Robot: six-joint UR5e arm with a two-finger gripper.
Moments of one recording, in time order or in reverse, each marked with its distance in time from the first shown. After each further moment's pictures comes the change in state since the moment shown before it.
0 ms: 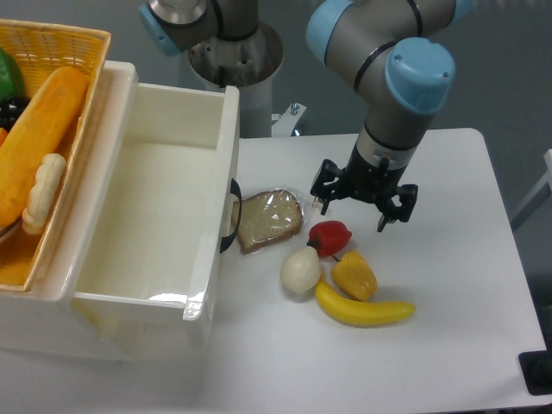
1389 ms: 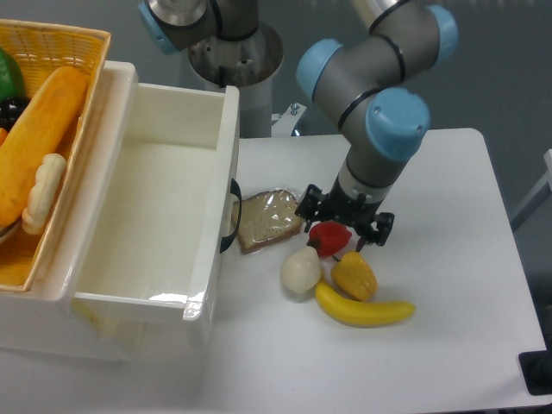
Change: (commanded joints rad) arm -0.098 -0.121 -0.098 0.069 0.000 -0.005
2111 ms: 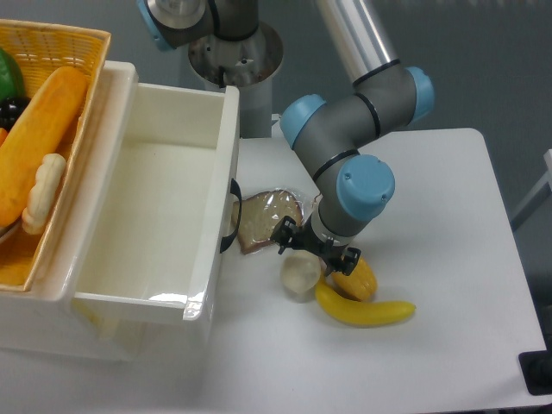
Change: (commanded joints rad) arm -0.032 -0.092 0.000 0.037 0.003 0.005
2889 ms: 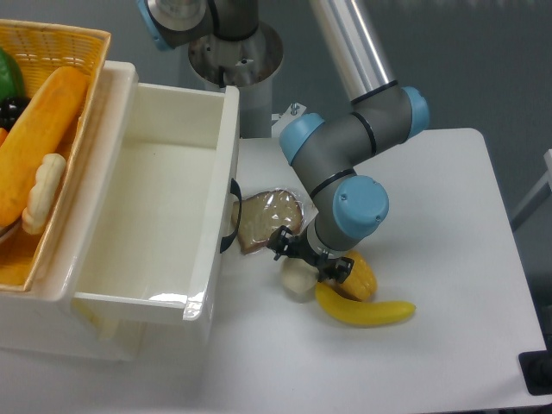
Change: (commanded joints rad) arm -0.008 -0.035 -0.017 0.002 0.002 0.000
